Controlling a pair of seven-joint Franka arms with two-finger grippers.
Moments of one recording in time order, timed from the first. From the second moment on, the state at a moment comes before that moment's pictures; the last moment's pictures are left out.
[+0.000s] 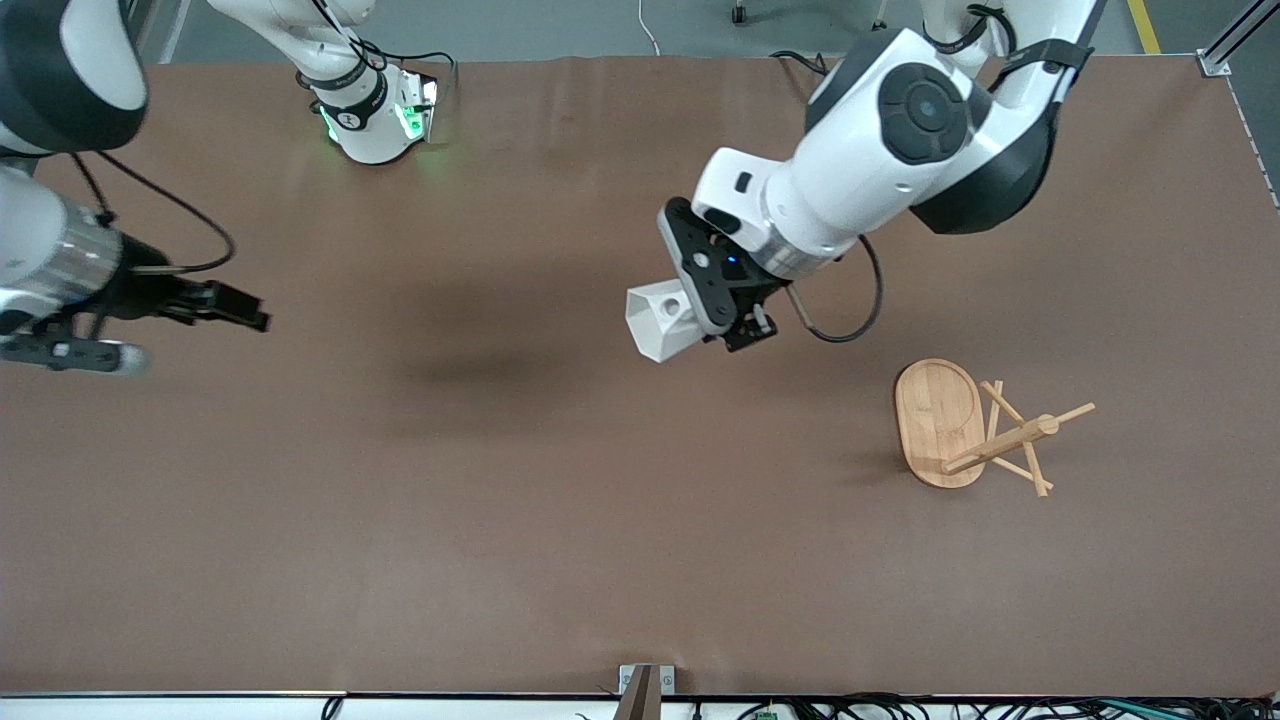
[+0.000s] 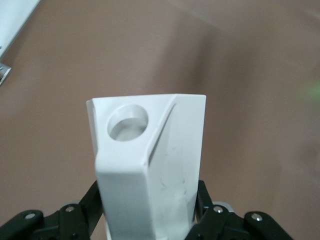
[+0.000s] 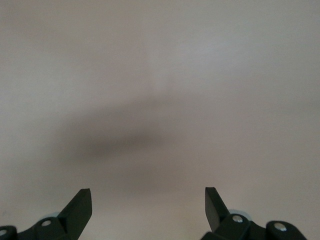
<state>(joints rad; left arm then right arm) -0.34 0.37 -0.28 -1.36 -0.22 1.91 0.57 -0.13 0.12 0.15 -1.56 0.06 1.61 0.21</state>
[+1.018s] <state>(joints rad) -0.19 0.15 -0.25 -1.69 -0.15 1.91 0.26 -0.12 0.03 -0.06 -1.44 0.03 1.52 0.04</state>
